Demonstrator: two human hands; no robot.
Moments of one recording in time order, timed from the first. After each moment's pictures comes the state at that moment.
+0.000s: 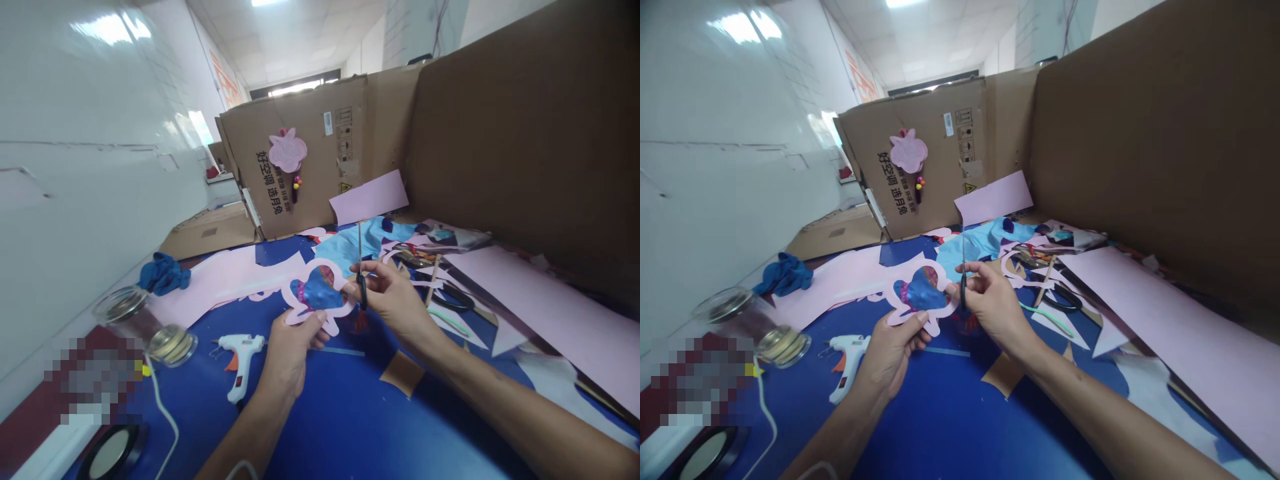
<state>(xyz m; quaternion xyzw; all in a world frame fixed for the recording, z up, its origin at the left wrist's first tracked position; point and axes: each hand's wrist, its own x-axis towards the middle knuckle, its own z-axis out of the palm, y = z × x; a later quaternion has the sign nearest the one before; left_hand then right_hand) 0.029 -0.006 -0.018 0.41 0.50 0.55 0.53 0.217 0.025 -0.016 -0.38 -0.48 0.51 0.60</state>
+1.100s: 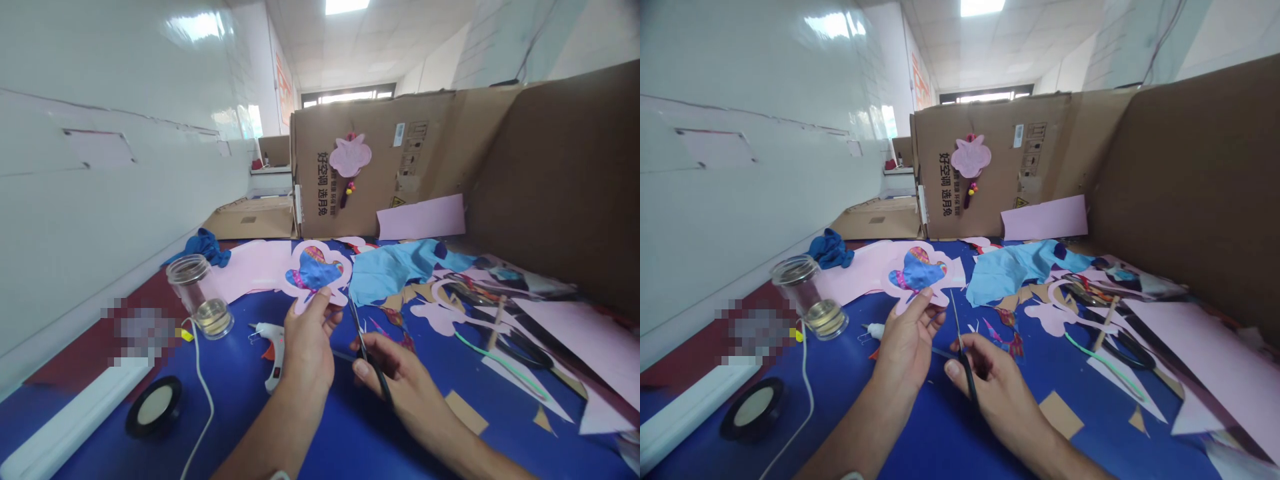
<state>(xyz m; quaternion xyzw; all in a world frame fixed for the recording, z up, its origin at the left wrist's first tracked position) 0.006 -0.001 0.013 0.16 0.39 0.73 0.53 0.149 -0.029 -0.050 -0.38 -0.62 0.54 0.42</state>
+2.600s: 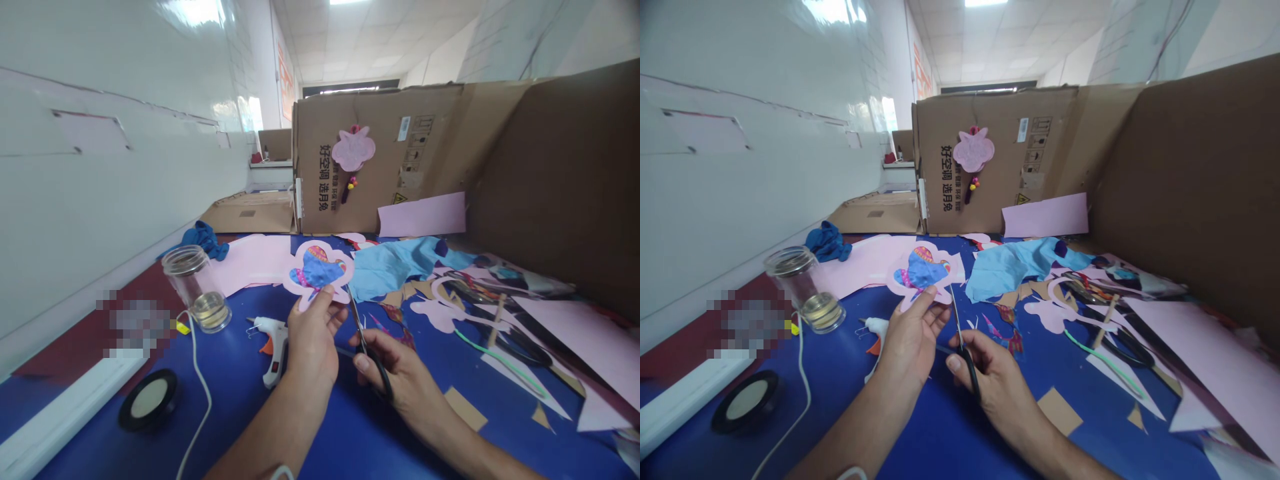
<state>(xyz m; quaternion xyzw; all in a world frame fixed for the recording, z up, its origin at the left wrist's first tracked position) 0.012 0.002 0.008 0.12 0.39 0.72 0.56 0.148 -0.028 -0.044 -0.40 -0.61 0.56 0.40</state>
